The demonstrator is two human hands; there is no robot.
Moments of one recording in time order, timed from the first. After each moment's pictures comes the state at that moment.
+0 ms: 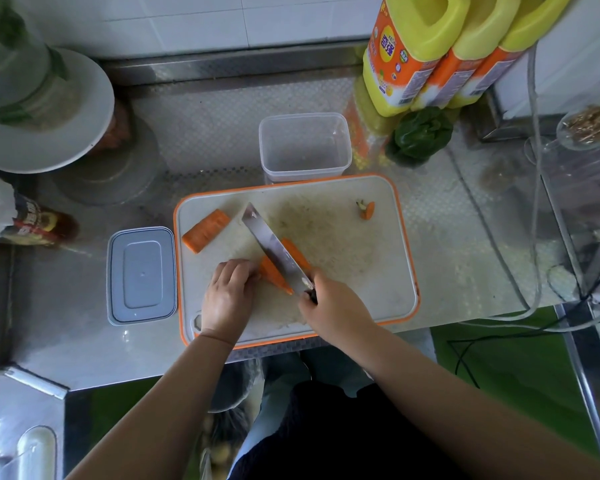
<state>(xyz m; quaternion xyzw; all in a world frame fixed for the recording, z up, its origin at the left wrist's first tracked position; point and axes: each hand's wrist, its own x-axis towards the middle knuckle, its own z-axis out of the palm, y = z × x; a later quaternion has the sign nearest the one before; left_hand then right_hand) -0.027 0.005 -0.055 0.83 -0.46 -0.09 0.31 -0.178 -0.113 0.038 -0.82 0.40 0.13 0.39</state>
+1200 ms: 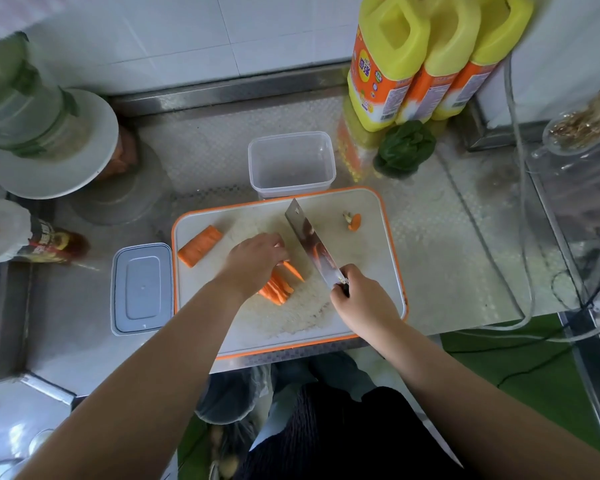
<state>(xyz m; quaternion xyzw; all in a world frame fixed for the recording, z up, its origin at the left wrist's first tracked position) -0.019 -0.092 0.008 0.76 -0.62 -0.19 -0.02 -0.224 -0.164 0.029 -0.79 0.47 0.11 0.39</state>
